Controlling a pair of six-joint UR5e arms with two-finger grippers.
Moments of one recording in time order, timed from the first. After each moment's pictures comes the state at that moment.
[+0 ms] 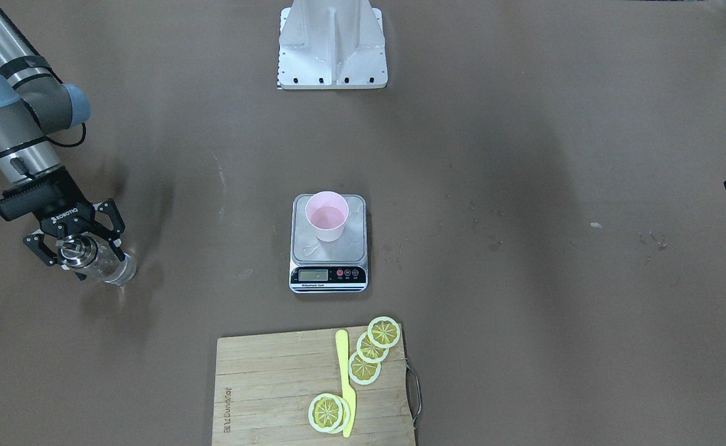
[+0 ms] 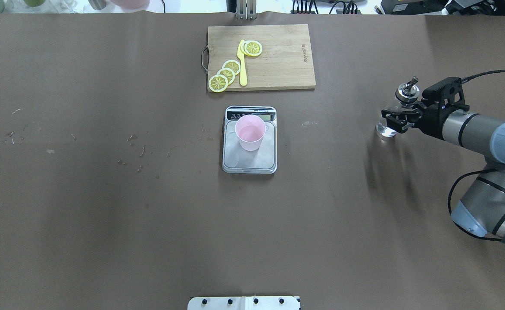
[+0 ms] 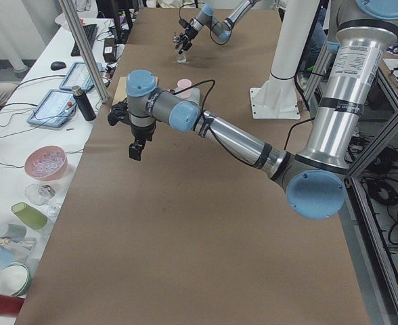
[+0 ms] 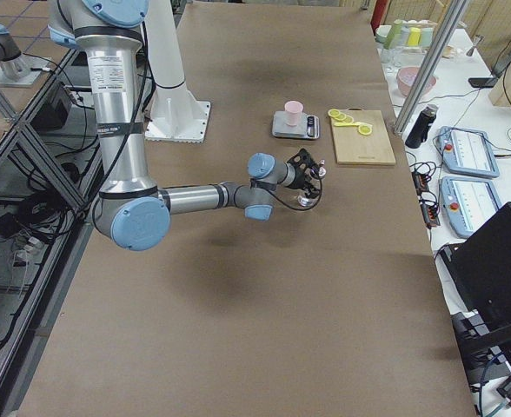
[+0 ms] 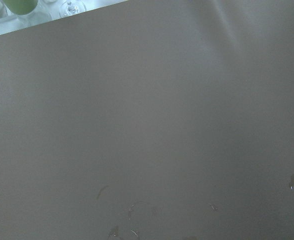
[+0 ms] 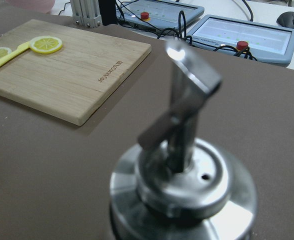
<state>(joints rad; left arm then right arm) -1.41 -1.81 -1.81 -1.54 -2.35 -0.14 0.77 -1.46 1.49 -0.32 1.60 0.68</state>
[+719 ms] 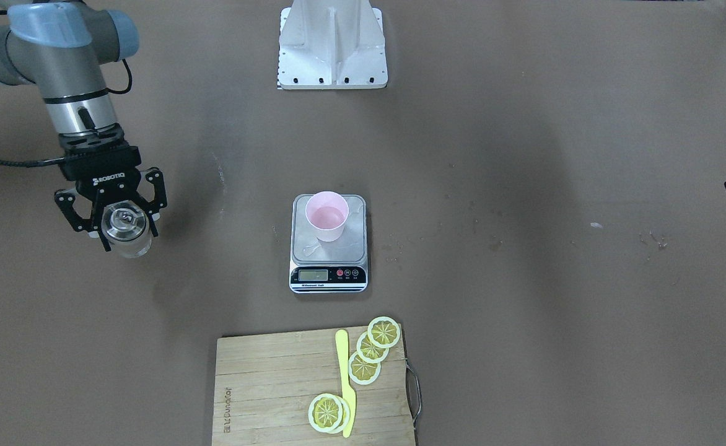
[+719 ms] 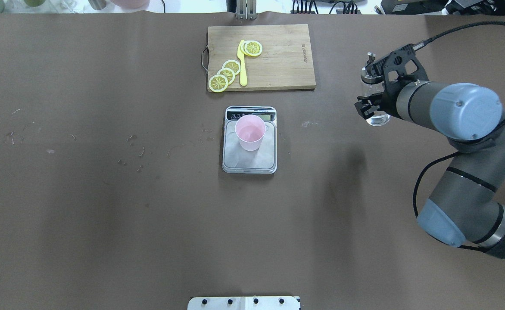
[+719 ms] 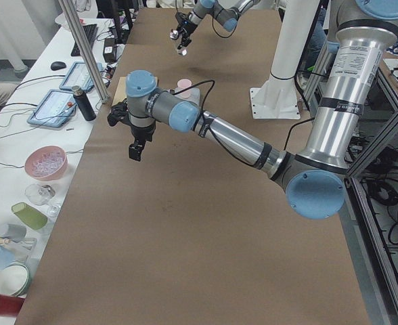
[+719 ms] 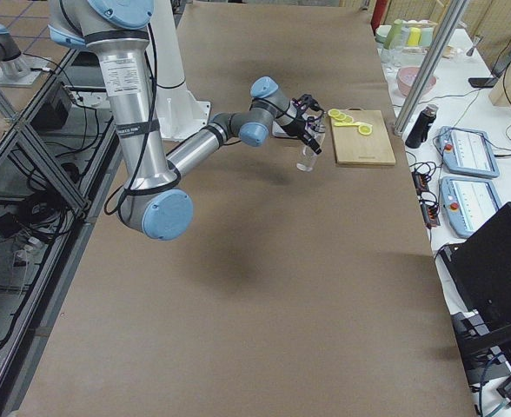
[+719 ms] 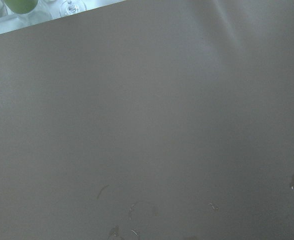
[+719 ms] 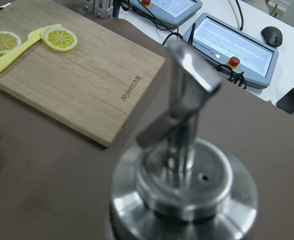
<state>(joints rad) -1.41 -1.81 -1.81 -1.54 -2.35 -0.14 0.69 -1.31 1.95 -1.24 1.46 0.54</state>
